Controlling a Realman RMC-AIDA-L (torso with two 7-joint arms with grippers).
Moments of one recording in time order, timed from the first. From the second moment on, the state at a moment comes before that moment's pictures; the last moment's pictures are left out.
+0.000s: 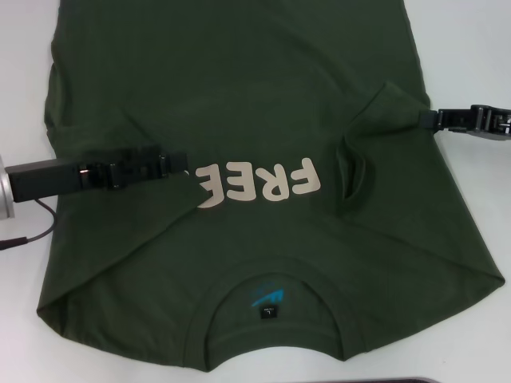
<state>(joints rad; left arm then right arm) -0.45 -2.10 -2.52 -0.66 -1.08 1.60 -1.82 0.50 1.98 -0.47 -0.60 -2.22 -1.46 2.03</state>
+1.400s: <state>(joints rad) -0.45 -2.11 -2.52 -0.66 -1.08 1.59 -1.82 0.59 2.02 -0.69 -0.57 -2.22 -1.15 2.05</state>
